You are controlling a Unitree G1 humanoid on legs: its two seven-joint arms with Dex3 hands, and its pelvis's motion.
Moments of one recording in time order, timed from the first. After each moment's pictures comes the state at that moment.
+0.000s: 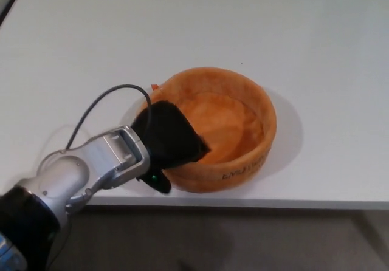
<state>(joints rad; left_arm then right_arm) -0.74 0.58 -0.75 0.35 1.14 -0.30 -0.12 0.64 -0.49 -0.37 0.30 0.32 -0.63 0.71</state>
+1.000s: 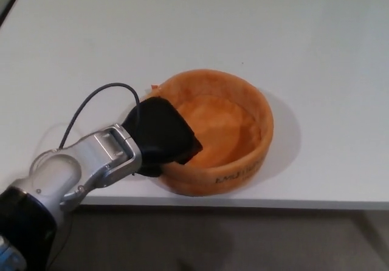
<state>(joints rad) -0.69 0.54 -0.65 0.37 1.06 -0.33 -0.09 0.65 -0.49 -0.37 0.27 0.32 -0.60 0.72</state>
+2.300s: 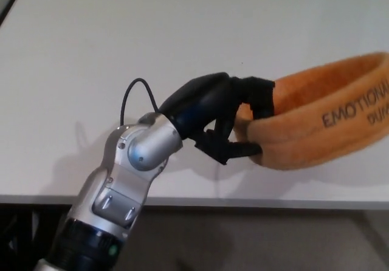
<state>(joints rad) -0.56 0.11 -0.23 0.17 0.45 -0.12 -0.40 0.66 -0.49 -0.37 0.25 0.32 -0.59 0.72</state>
